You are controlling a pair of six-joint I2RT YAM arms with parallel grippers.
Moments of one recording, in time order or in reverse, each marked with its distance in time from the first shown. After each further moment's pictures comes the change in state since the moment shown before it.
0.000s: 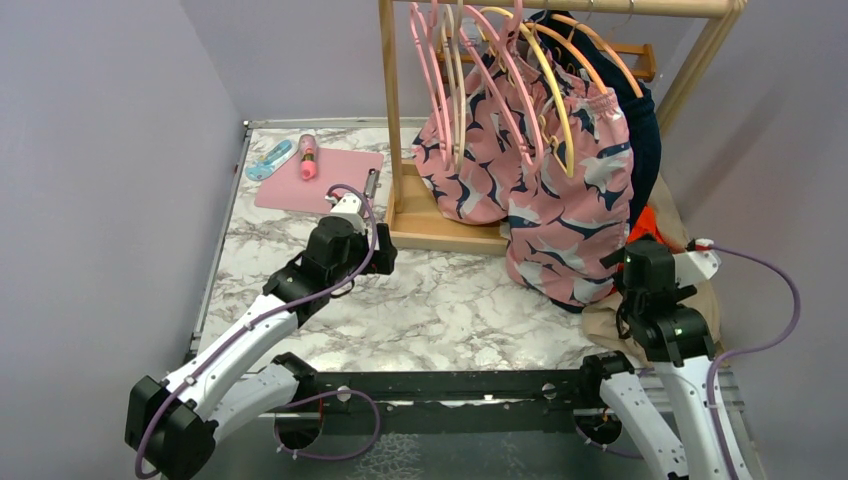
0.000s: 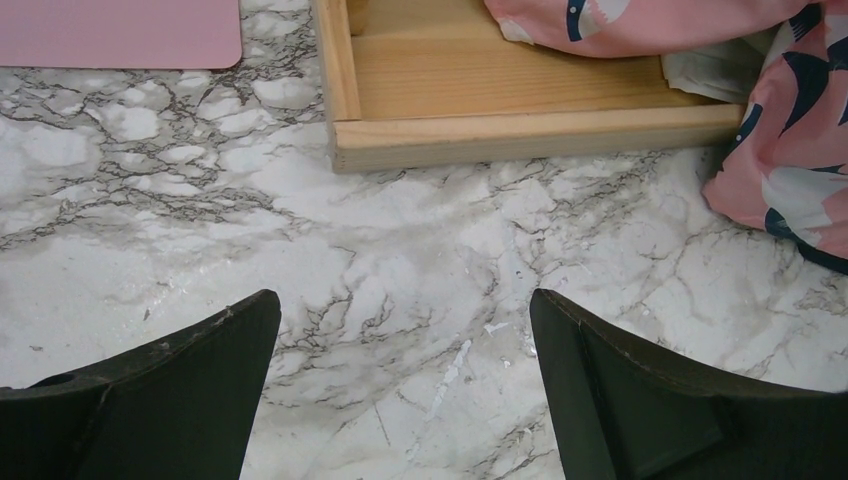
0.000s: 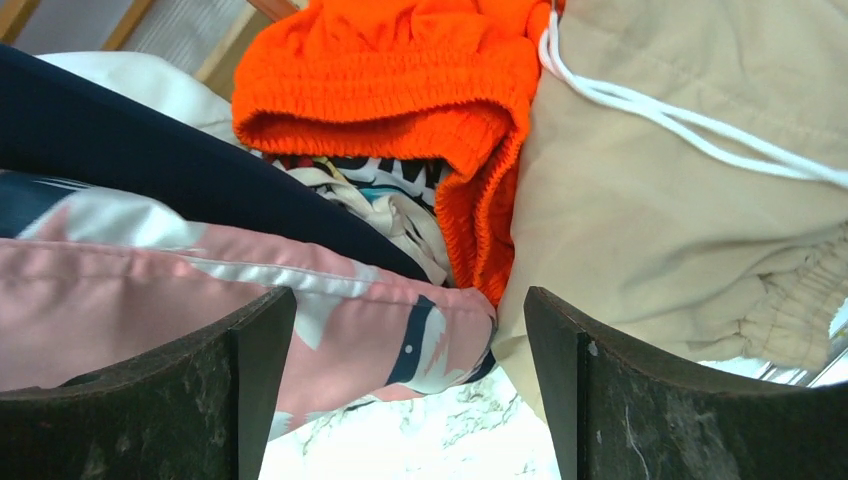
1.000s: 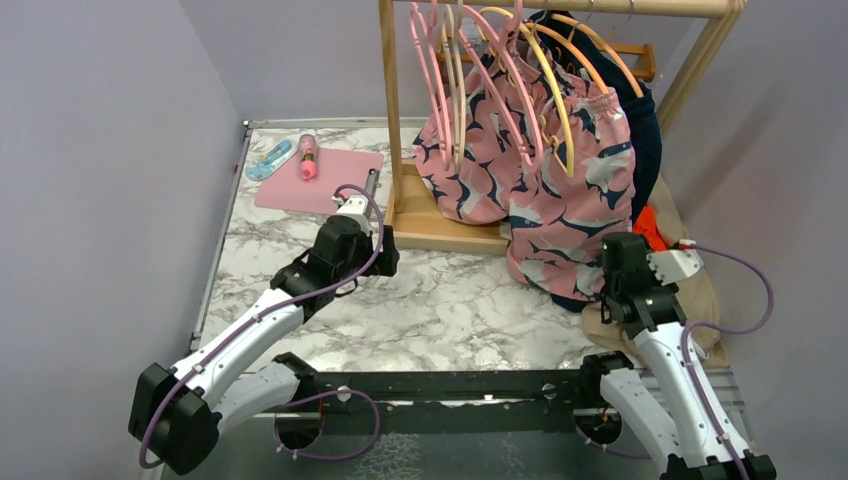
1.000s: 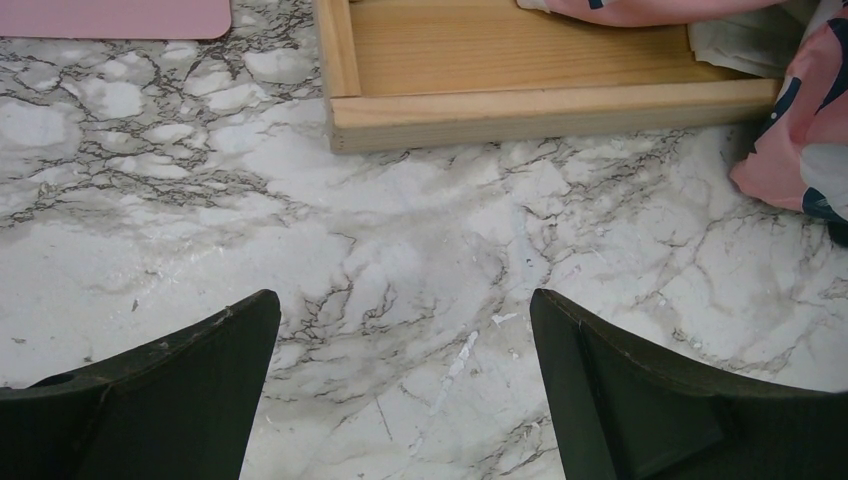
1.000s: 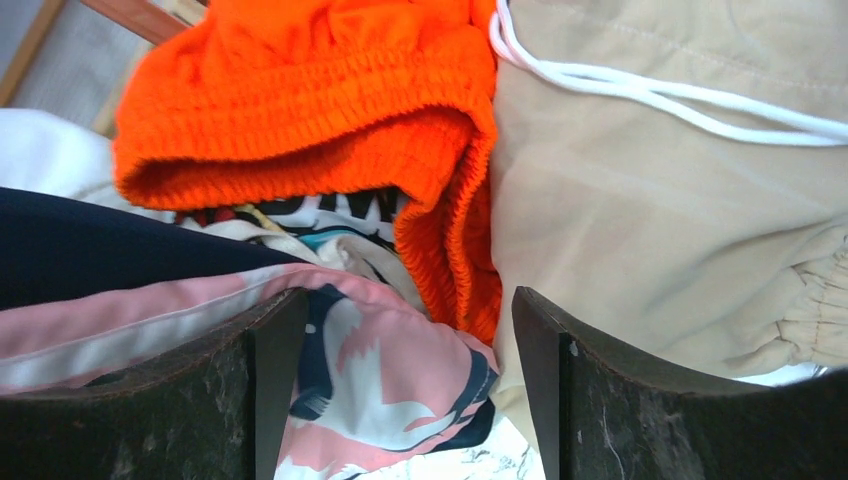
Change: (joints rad) left arm -0.007 0.058 -0.002 0.000 0.004 -0.003; right arm -0.019 0.141 -0.176 0.145 0.101 0.171
